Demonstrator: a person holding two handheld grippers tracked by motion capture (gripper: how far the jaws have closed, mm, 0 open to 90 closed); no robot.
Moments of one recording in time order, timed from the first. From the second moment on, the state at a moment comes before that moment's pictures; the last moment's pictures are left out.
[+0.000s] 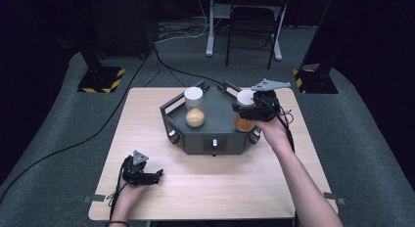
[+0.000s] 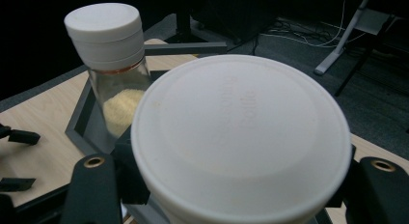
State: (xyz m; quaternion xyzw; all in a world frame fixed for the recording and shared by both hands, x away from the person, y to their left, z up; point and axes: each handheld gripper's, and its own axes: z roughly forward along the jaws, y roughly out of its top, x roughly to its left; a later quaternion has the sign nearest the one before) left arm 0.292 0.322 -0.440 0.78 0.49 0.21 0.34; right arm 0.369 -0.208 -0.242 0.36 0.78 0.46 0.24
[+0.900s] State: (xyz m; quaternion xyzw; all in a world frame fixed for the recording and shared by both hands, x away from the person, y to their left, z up) left arm 0.293 0.323 -0.439 0.78 0.48 0.21 0.34; right arm 0.391 -0.170 -0.240 0.37 0.77 0.46 0.24
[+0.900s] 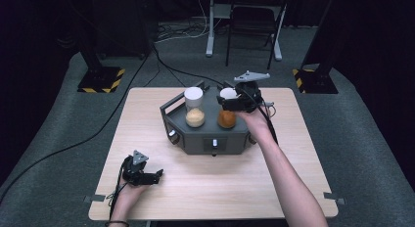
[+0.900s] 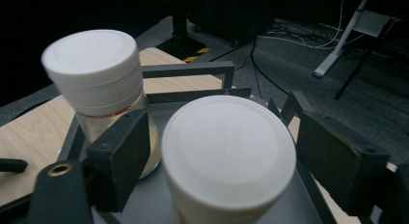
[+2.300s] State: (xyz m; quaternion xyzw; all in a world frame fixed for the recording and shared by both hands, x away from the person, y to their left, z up) left arm 0.292 0.323 -0.439 0.78 0.48 0.21 0.34; right arm 0.279 -0.292 -0.394 0.44 0.75 0.44 0.23
